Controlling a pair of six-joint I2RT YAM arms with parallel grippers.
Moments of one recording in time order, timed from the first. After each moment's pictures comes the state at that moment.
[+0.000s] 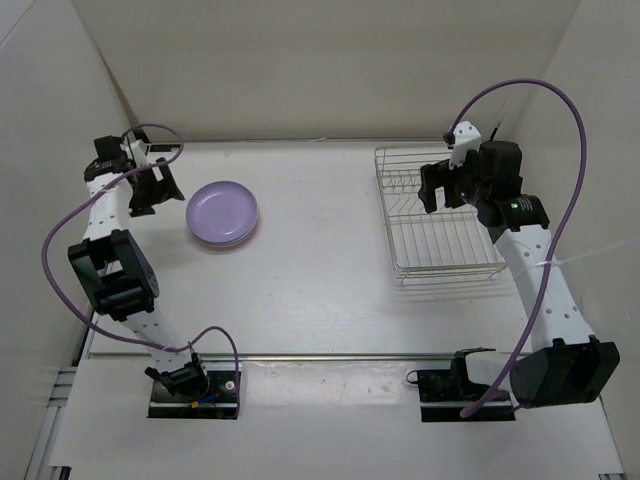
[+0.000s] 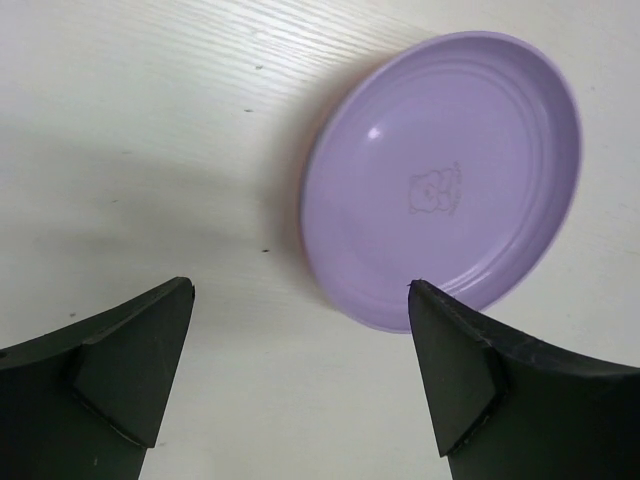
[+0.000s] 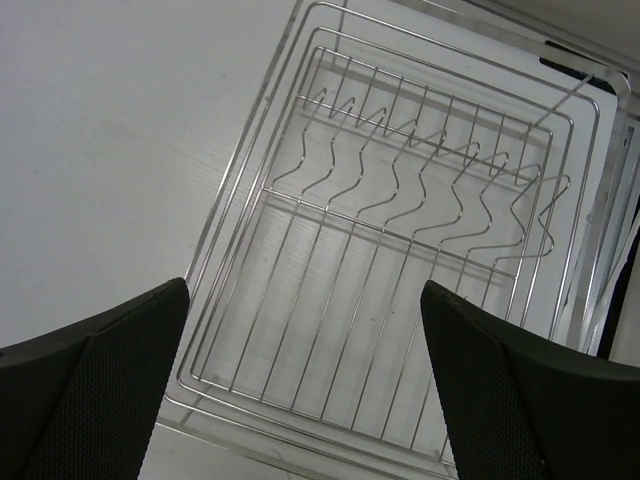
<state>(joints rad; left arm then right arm) 0.33 1.84 1.63 -0.79 0.26 -0.09 0.15 1.22 1.29 -0.58 -0.22 -0.21</state>
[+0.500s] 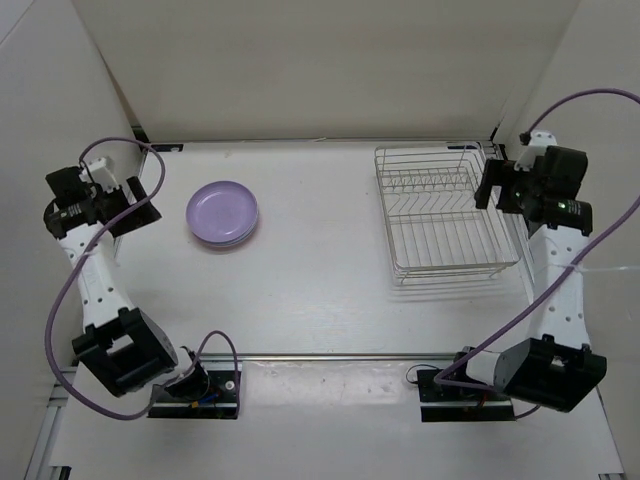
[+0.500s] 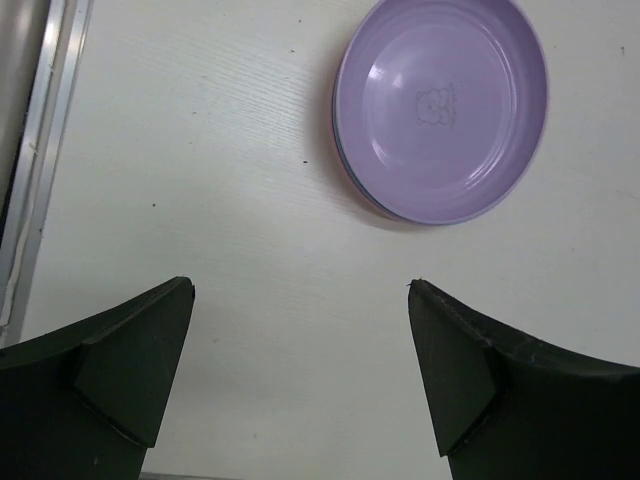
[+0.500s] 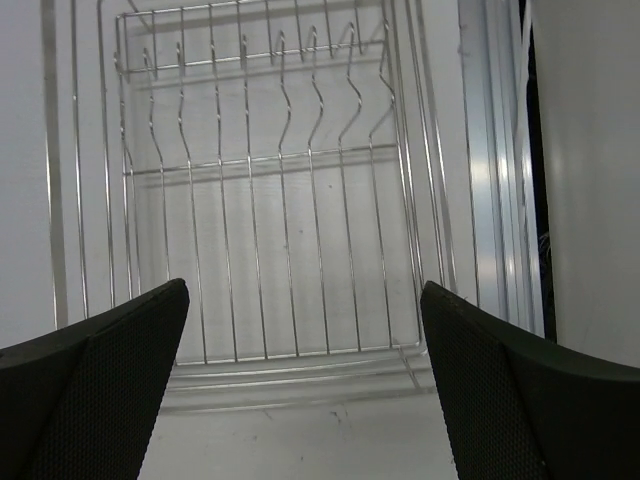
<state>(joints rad) 0.51 1.37 1.33 -0.81 0.34 0.04 -0.19 1.26 1.36 -0.71 -0.22 -0.11</state>
